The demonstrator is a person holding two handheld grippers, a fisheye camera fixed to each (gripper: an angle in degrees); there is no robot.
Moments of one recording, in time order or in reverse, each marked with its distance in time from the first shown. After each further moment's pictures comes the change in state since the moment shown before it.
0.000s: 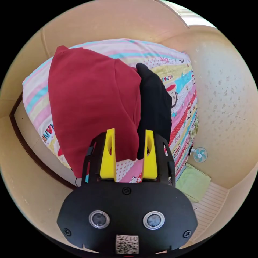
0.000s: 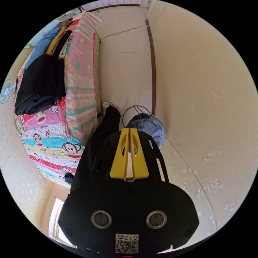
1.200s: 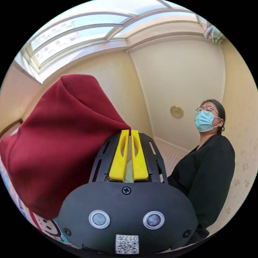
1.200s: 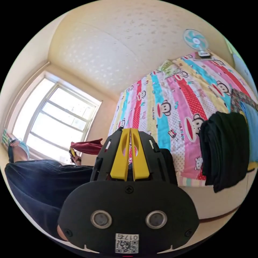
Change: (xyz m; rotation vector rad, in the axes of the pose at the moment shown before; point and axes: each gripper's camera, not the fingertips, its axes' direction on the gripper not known) left arm -0.028 0.337 -0.199 0.483 1.235 1.006; right arm -0.312 0.250 -0.031 0.020 -0.724 -1.627
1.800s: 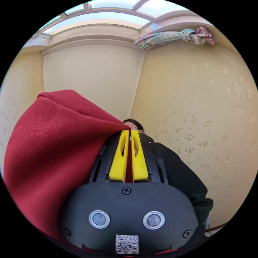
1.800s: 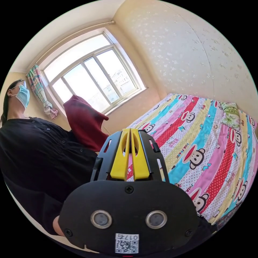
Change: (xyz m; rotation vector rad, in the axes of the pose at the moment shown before) left arm 0.034 0.152 0.099 0.162 1.076 0.340; right arm -0.100 -0.127 0.121 -0.186 -0.219 -0.602
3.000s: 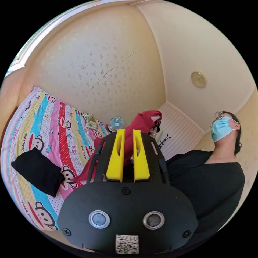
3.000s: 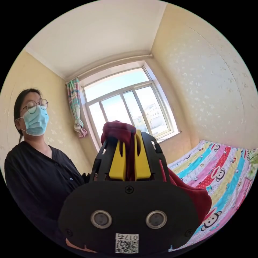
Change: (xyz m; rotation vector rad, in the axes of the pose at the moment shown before) left arm -0.055 0.531 -0.250 -0.555 -1.106 -0.717; right arm -0.120 -0.195 0.064 0.357 -0.223 -0.291
